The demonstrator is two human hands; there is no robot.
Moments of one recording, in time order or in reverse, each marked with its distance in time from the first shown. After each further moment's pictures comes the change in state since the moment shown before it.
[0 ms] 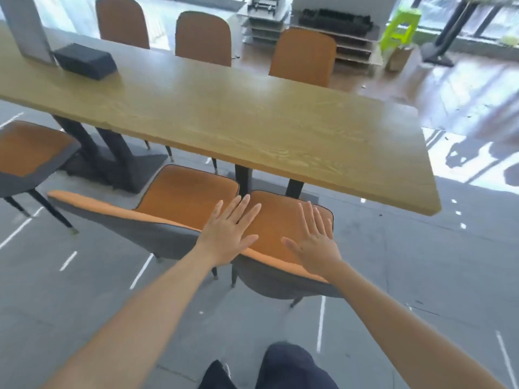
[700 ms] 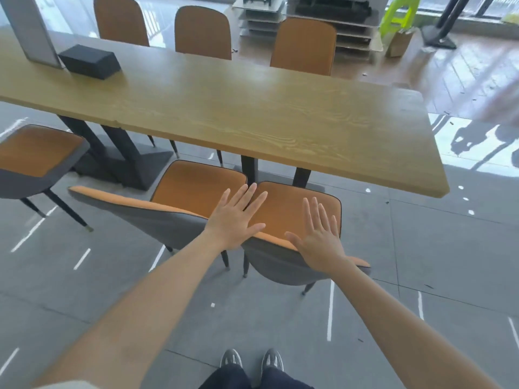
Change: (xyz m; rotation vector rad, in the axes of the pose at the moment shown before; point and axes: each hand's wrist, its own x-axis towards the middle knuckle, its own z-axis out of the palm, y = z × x) left_hand -0.017 -0.013 -0.014 0.019 -0.092 0.008; right_hand -0.026 -0.031 0.011 0.054 0.015 0.047
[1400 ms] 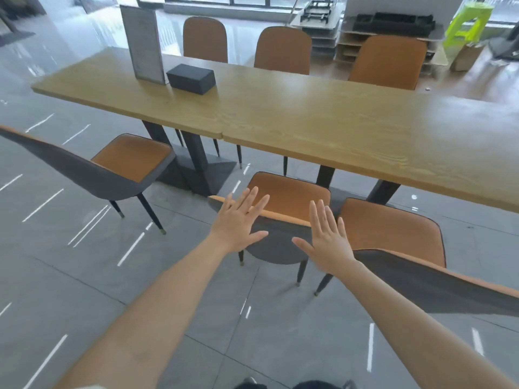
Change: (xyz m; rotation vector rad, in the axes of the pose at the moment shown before) left_hand -0.132 -0.291 0.010 -0.013 -0.002 -0.138; right_hand 0.064 -0.297 0.054 -0.037 0.024 -0.140
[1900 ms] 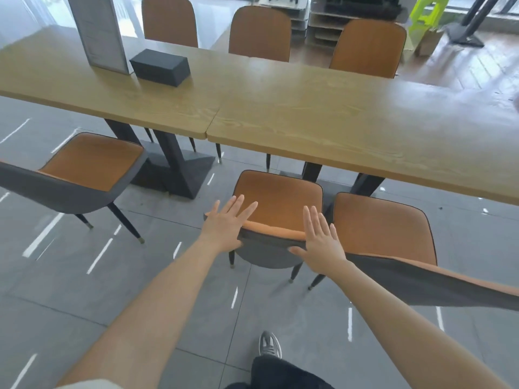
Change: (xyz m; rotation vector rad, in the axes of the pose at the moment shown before) left_hand 0.066 -0.080 0.040 0.076 -0.156 0.082; right_hand 0.066 -0.031 0.021 0.019 -0.099 0.143
